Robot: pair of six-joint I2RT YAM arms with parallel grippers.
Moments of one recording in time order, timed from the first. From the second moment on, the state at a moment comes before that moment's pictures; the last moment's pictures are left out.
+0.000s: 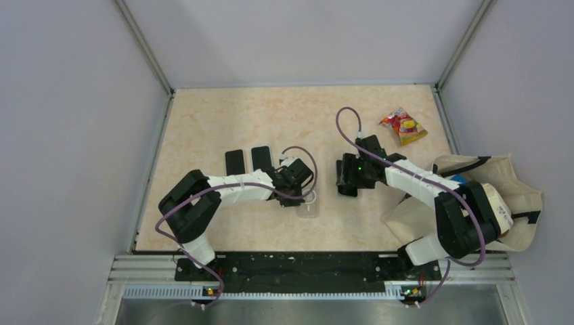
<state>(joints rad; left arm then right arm) -0.88 1.72 1.02 -0.44 -0.15 -0.90 0.42 1.47 0.83 -0.40 -0.07 0.51</state>
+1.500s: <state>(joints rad) -0.72 1.28 0.71 -0.44 -0.12 -0.97 1.00 1.61 0.98 -0.49 0.32 0.89</state>
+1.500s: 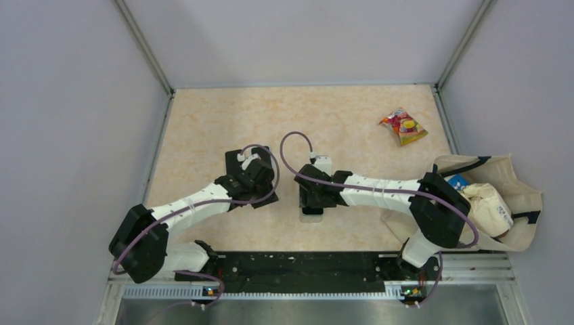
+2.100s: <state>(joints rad) -0.71 1.34 0.71 -0.39 -0.07 -0.96 1.00 1.56 0.98 -0.44 0.31 0.89</state>
